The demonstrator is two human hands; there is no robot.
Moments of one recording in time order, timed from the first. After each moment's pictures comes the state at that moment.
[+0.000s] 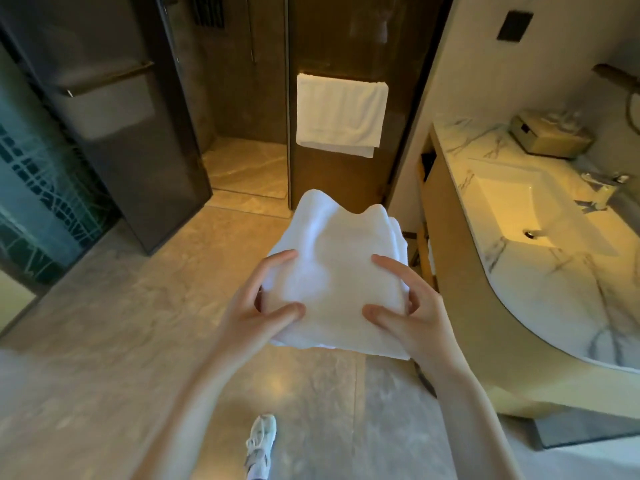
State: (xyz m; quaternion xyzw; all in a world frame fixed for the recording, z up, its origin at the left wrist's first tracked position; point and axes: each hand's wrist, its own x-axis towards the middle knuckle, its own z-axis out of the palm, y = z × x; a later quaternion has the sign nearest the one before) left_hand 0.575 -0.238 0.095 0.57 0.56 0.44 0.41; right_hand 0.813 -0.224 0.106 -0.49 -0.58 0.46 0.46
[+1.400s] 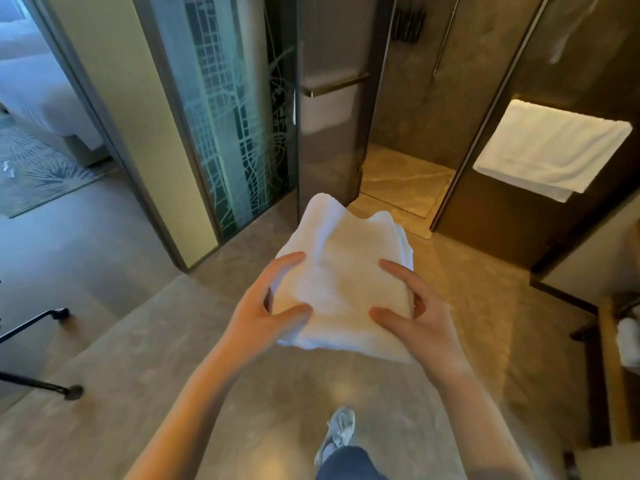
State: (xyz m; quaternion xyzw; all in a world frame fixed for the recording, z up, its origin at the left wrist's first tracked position) left_hand 0.174 -0.391 0.083 0.50 0.62 0.51 0.32; right_hand 0.395 -0.285 0.089 -0.36 -0.64 0.56 0.38
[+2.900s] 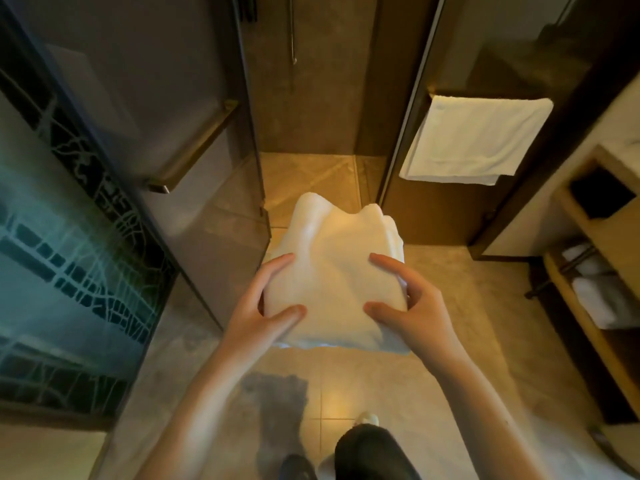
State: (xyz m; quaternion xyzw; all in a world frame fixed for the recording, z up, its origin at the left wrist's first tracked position) left_hand -0.130 0.271 0.072 0.57 0.50 0.42 0.49; right_hand 0.112 0.263 0.083 -0.56 -0.56 0.42 0.45
